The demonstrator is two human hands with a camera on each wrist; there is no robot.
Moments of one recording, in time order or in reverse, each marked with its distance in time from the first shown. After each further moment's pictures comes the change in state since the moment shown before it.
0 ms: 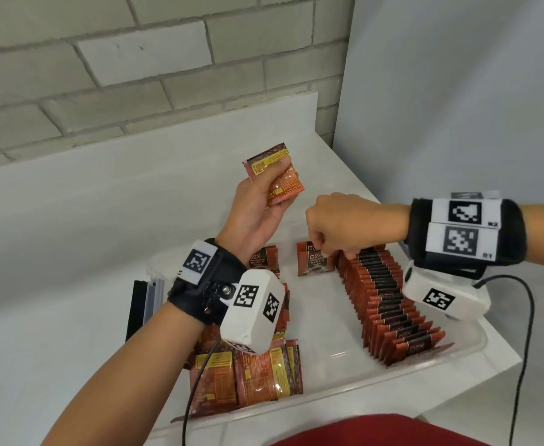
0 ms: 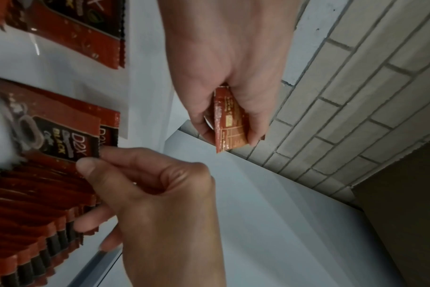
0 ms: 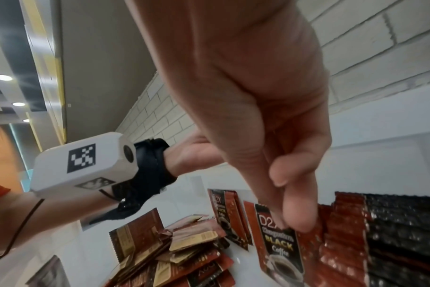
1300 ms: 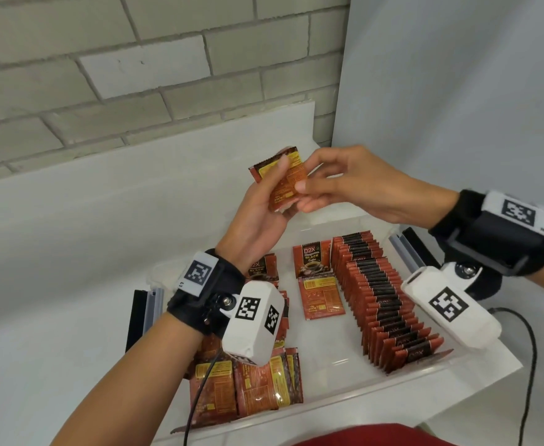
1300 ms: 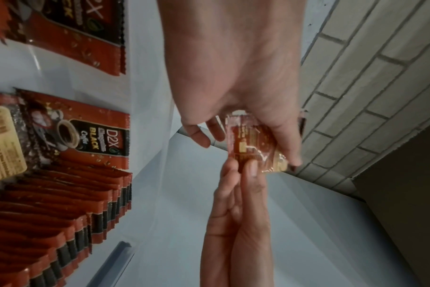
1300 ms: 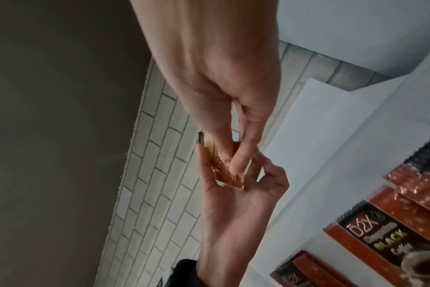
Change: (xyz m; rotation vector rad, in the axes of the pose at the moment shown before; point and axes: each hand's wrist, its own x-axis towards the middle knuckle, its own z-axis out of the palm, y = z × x) left_hand -0.010 0.000 0.005 0.064 -0.261 0.006; right_hand -0.010 0.026 -0.018 1.288 0.439 -0.136
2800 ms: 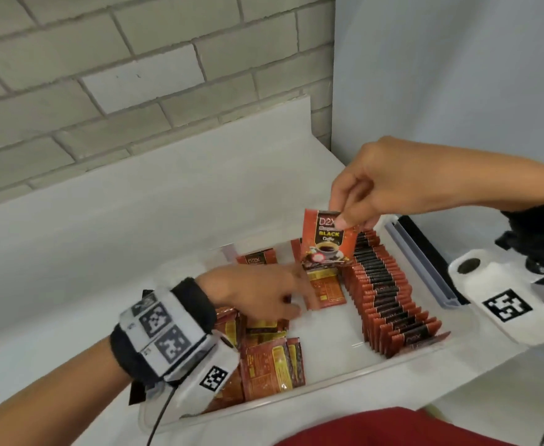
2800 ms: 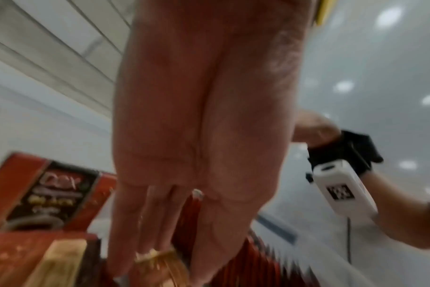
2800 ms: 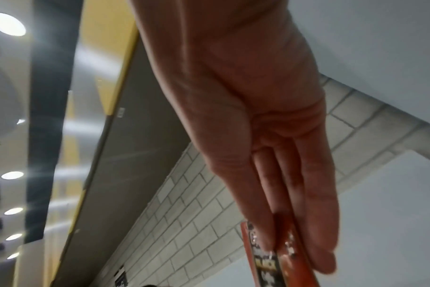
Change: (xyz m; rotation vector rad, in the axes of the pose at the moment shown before) left_hand -0.061 0.003 0.008 1.783 -0.852 -0.460; right_hand -0.055 -0.037 -0.023 -0.693 -0.226 0.067
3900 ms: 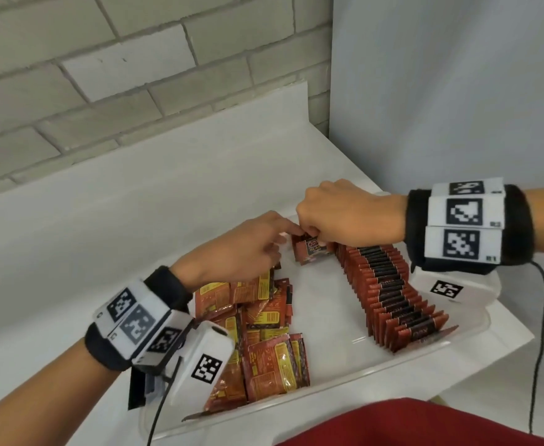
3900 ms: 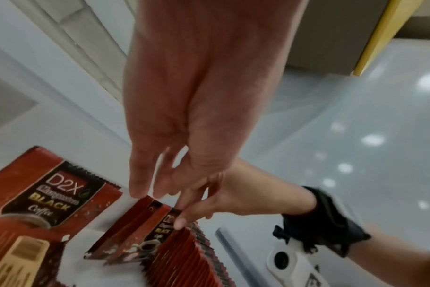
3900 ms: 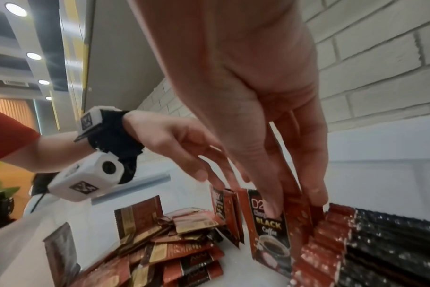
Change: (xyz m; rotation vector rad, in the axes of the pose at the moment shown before) left_hand -0.006 -0.021 -0.017 -0.239 0.420 -0.109; right_hand 0.058 0.010 0.060 -0.797 -0.060 -0.125
